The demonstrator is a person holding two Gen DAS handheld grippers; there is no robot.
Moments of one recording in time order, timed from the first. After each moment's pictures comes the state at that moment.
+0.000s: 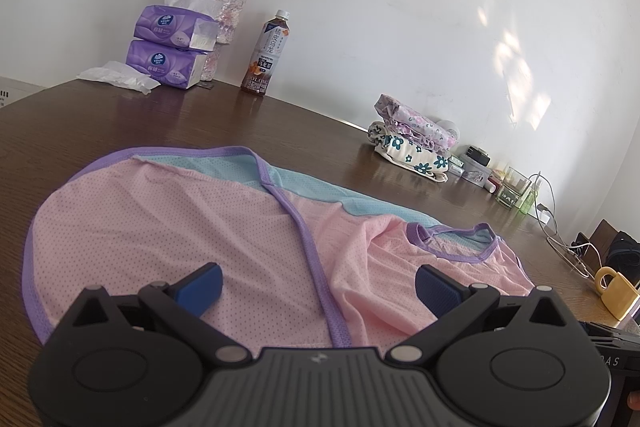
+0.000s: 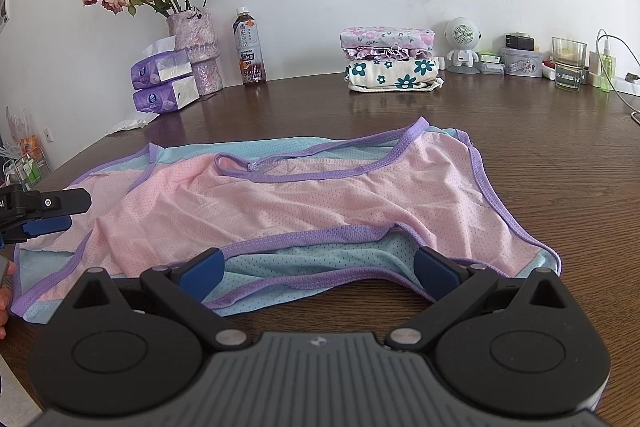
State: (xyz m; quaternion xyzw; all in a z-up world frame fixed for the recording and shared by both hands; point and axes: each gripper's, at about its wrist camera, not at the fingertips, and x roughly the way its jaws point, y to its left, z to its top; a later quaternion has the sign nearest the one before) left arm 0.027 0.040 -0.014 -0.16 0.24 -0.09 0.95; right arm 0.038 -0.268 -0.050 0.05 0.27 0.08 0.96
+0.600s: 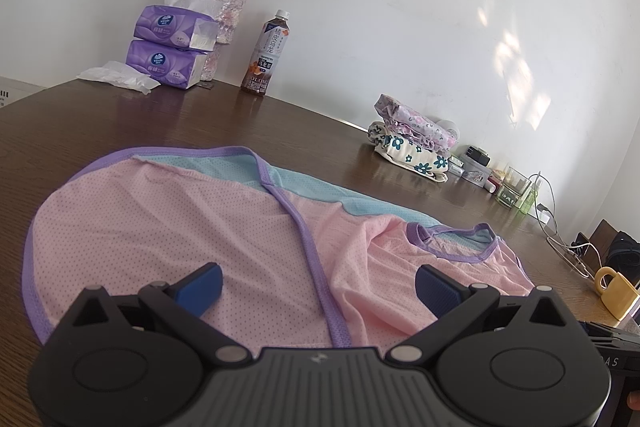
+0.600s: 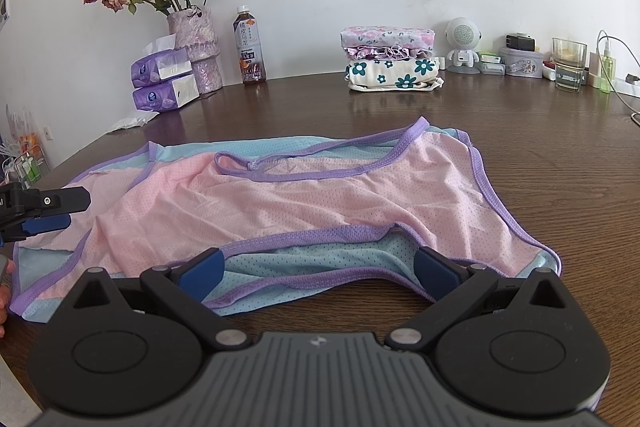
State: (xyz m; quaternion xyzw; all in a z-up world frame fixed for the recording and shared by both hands) left arm 0.028 0.040 -0.014 -0.16 0.24 -0.09 0.95; right arm 0.039 -0.268 -0.050 0.05 0.27 0.08 0.96
